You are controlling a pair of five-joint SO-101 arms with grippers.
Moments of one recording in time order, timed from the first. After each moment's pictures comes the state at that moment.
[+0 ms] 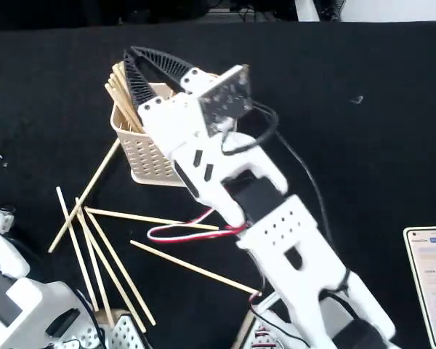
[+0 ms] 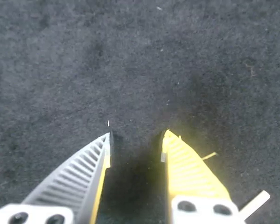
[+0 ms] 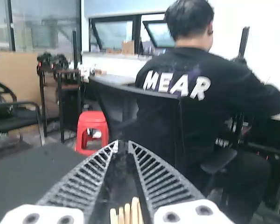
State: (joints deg) left arm -57.6 -5.9 43.3 42.5 19.4; right arm -36.6 -33.5 29.9 6.0 3.0
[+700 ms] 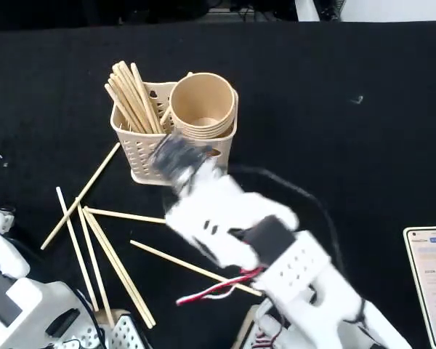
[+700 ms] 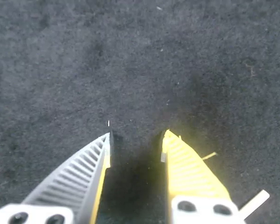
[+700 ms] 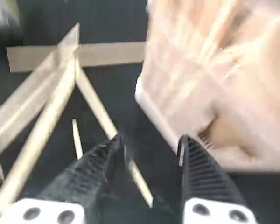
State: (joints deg) left arm -57.6 -5.9 43.3 42.5 19.4; right arm -43.3 -48.9 47.8 59.3 13.0
